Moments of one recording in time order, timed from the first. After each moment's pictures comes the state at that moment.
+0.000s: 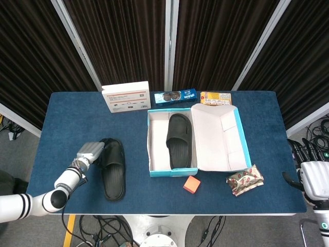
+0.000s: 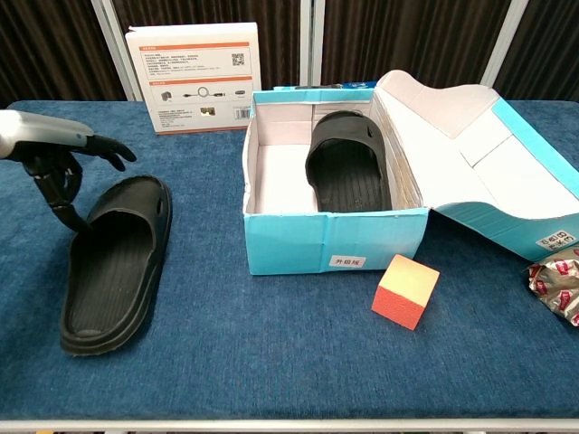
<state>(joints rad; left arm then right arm) -0.91 -1.27 -0.06 -1.71 0.42 0.73 0.45 0.12 -0.96 0.09 -1.69 -1.52 1.46 -0.04</state>
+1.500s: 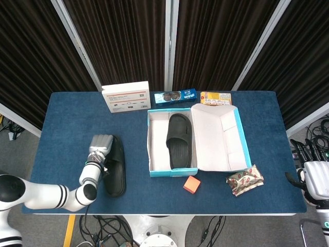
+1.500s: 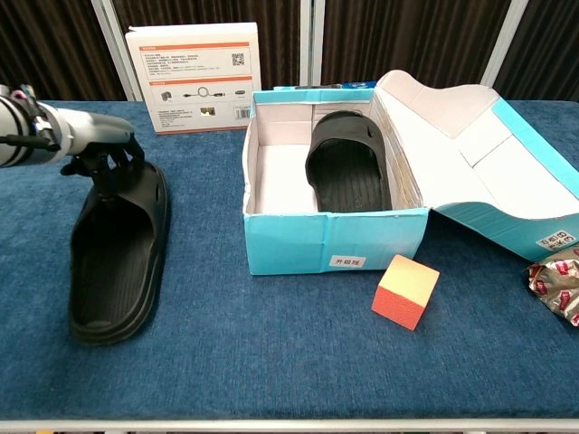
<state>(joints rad) -1.12 -1.48 -0.03 -1.60 0.10 1.02 0.71 0.12 -0.97 0.08 -1.66 -1.50 1.45 0.00</state>
